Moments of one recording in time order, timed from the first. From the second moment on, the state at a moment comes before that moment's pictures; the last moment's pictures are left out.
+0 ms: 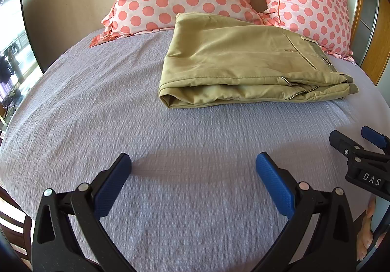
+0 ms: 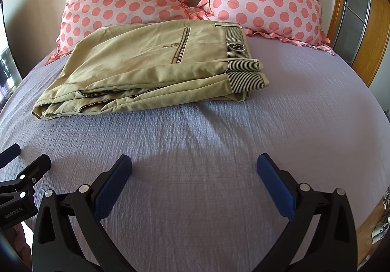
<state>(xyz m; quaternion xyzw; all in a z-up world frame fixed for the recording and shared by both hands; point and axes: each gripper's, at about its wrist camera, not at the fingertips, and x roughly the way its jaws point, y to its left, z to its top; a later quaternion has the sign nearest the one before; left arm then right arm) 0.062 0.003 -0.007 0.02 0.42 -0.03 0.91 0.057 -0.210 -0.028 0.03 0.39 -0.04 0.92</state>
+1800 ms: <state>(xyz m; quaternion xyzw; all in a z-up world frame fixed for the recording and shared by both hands) 0.064 0.003 -0.008 0.02 0.42 -0.03 0.91 0.057 -0.210 -0.027 0.03 0.39 -0.04 0.92</state>
